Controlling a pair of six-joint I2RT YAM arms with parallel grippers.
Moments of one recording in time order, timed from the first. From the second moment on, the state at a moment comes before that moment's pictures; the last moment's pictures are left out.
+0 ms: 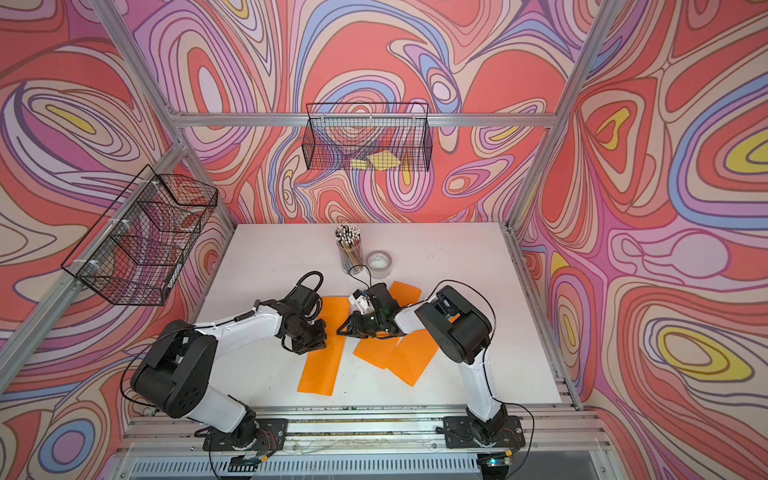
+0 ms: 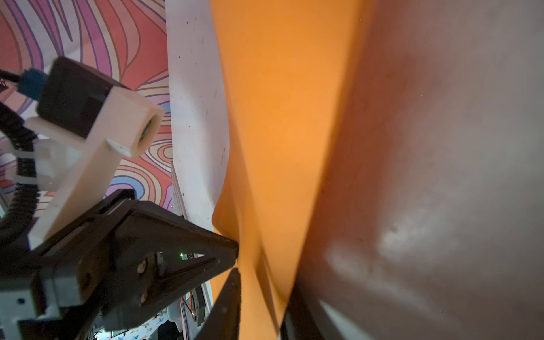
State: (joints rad) left arm -0.46 1.56 0.79 -0.57 0.26 -0.80; right arm 0.69 2.06 0.98 0.36 -0.78 0.82
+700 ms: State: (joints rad) left arm -0.46 1.56 0.79 -0.58 0.26 -0.80; right arm 0.78 2.03 0.90 0.44 -0.75 0.93
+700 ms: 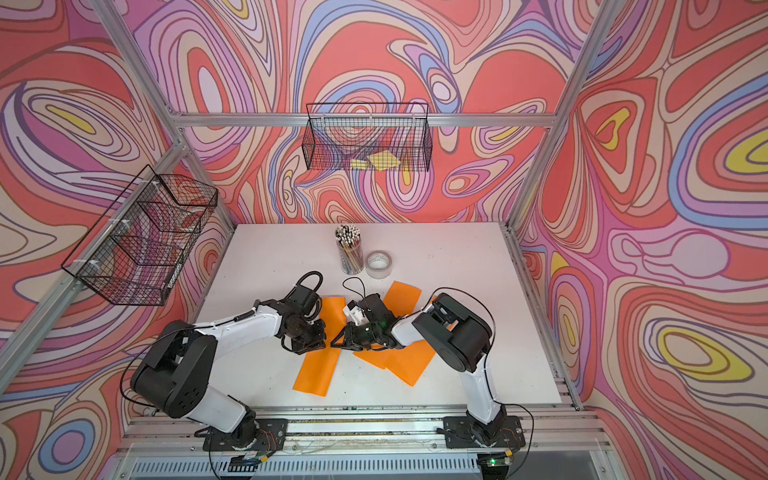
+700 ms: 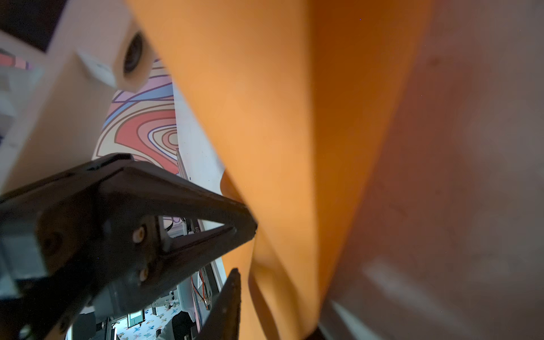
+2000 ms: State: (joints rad) left arm -0.46 1.45 0.81 -0.67 0.22 -0.80; right arm 0.89 1.92 0.79 0.46 -0.58 1.04
